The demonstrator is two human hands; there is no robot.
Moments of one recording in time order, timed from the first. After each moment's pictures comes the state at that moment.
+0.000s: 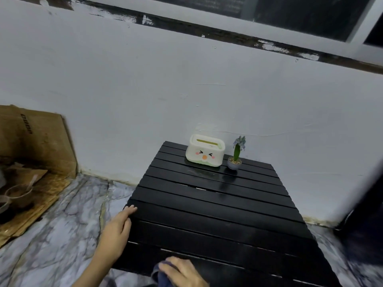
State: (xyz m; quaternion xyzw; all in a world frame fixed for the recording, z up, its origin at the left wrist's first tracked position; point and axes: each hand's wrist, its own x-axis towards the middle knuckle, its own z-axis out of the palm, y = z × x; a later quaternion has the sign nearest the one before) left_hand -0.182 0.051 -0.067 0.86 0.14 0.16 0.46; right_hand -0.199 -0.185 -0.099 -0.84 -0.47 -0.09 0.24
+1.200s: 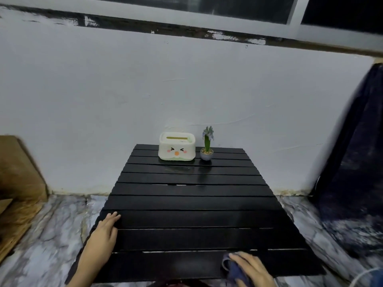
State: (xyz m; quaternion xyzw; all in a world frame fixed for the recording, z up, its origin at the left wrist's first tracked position) left_hand -0.156 0.040 -0.079 0.93 0.11 0.10 0.33; right_hand -0.213 -0.355 -0.077 -0.91 -0.24 -0.18 0.27
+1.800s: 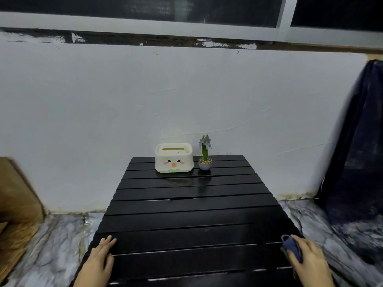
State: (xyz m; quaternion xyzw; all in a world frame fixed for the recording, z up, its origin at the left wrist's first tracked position) left_hand -0.148 0.041 -0.080 0.93 0.11 0.09 0.34; right_hand -0.149 -0.442 -0.072 -0.97 0.15 -0.11 0.15
